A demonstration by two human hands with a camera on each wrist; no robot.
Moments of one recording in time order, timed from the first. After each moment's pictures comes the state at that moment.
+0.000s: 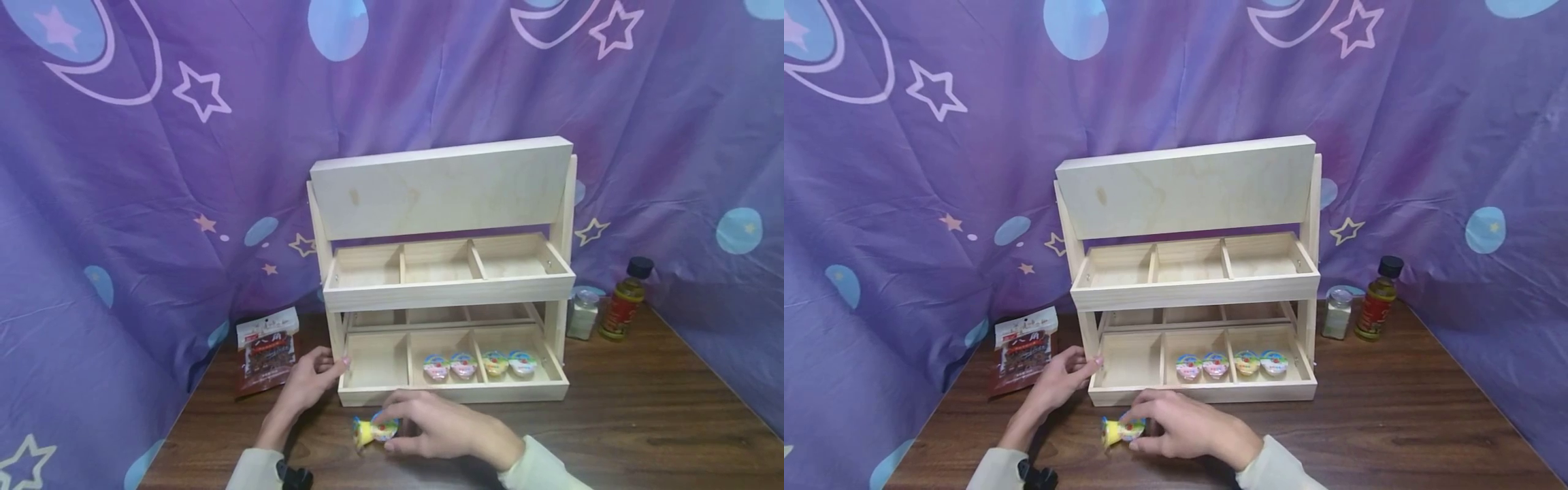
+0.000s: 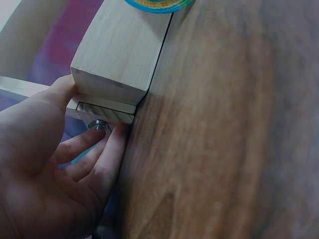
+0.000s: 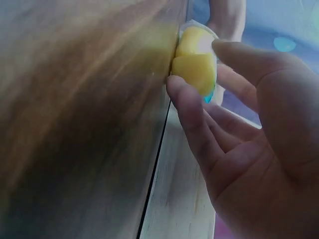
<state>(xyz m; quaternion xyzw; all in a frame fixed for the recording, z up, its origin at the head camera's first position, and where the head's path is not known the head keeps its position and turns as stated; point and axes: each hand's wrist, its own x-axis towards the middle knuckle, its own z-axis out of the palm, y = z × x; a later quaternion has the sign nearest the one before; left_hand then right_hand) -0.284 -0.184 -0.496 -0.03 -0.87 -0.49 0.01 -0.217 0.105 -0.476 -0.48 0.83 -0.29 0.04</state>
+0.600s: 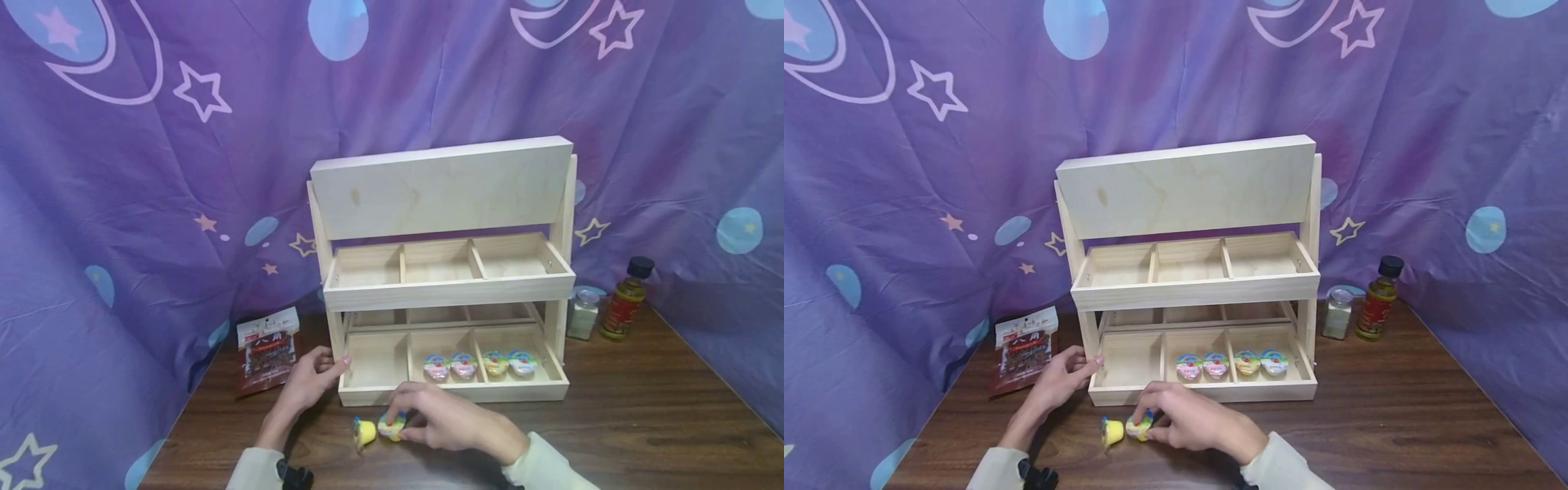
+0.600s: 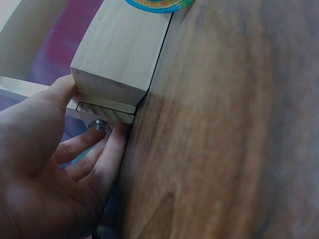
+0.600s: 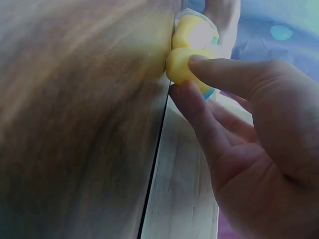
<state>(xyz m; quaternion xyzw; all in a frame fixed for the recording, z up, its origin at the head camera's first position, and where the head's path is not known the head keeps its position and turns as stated) -0.281 -0.184 -0.495 -0.03 -0.87 -0.50 0.02 -0.221 0.113 -0.476 -0.44 0.83 -0.32 0.07</state>
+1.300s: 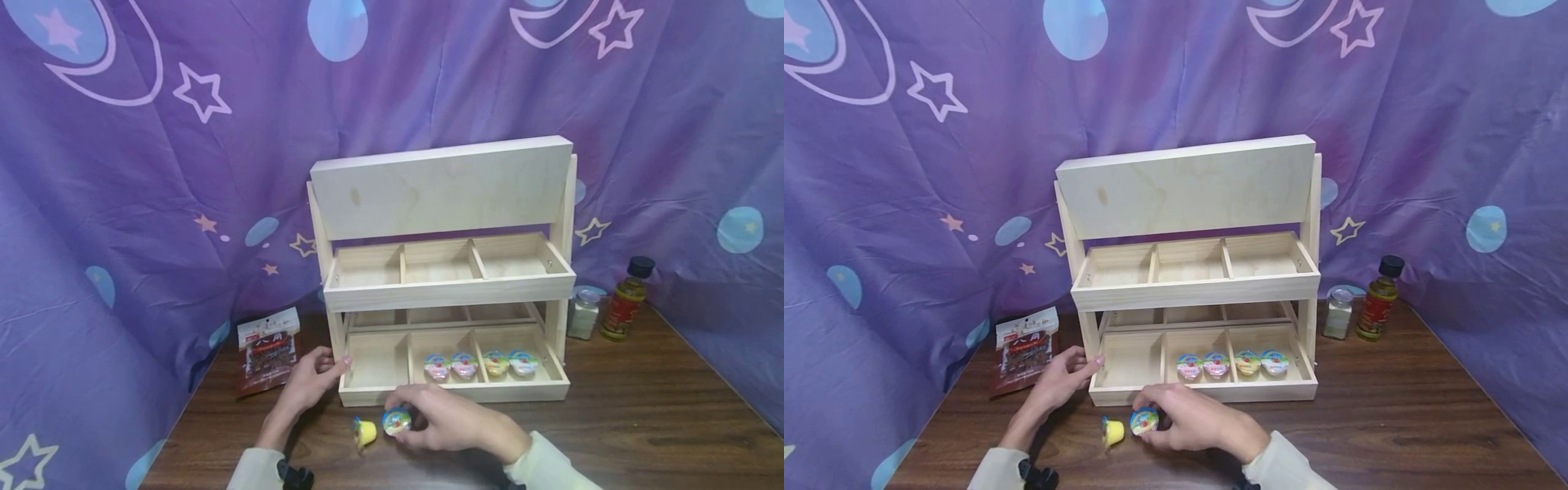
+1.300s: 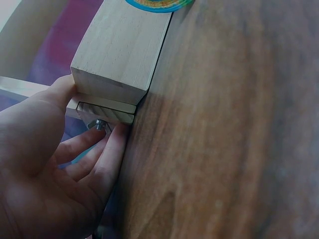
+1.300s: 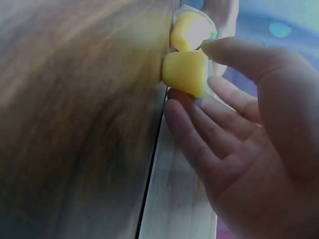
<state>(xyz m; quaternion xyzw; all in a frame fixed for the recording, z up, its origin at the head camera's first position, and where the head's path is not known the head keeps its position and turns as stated) -0.282 -0.185 -0.497 -0.03 -0.87 -0.50 0.02 -0.223 0.113 -0.476 -0.44 0.84 -0.31 0.05</state>
